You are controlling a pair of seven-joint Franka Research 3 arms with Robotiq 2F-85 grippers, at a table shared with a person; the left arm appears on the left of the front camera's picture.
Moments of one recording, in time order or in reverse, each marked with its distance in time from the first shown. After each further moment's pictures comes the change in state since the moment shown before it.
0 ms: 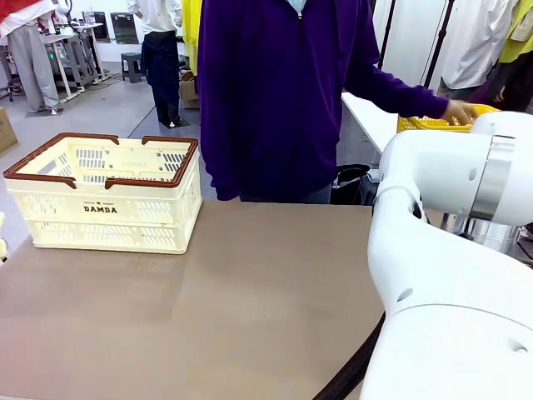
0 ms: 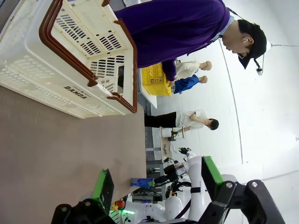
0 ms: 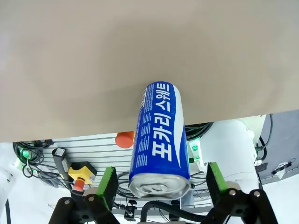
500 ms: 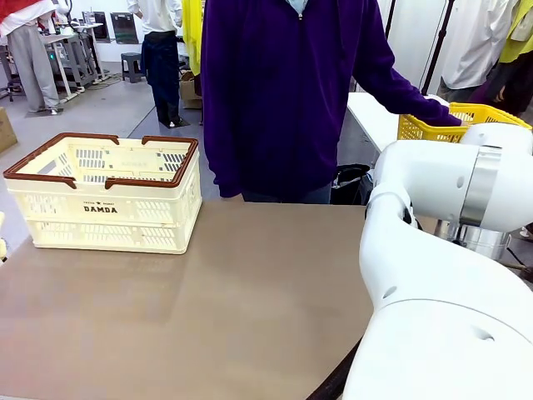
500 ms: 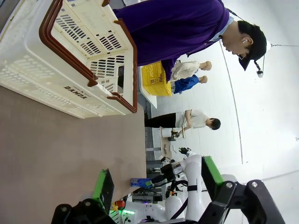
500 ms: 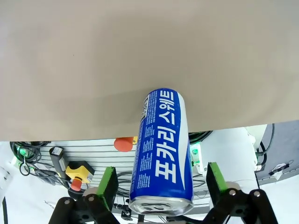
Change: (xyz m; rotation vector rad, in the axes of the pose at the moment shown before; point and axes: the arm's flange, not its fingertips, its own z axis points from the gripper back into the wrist) left arm 0.000 0.000 0.000 0.000 0.000 0.000; right arm 0.010 0.001 -0.012 0.005 0.020 0.026
